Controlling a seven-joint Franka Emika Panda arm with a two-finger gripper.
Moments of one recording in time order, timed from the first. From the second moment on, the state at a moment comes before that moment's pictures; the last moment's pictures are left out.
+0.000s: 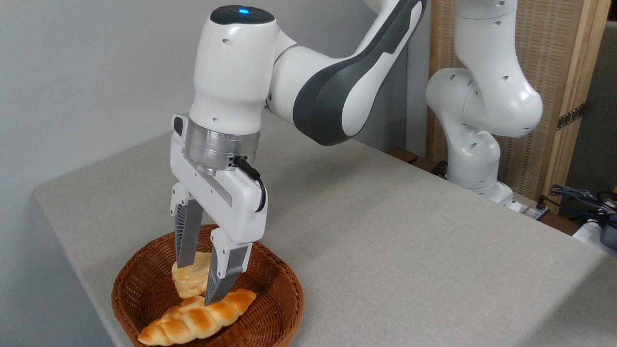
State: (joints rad) arm -0.04 0.09 0.07 -1.92 -0.20 2.37 0.95
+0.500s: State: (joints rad) arm -0.04 -0.04 0.06 -1.88 -0.16 2.03 0.83
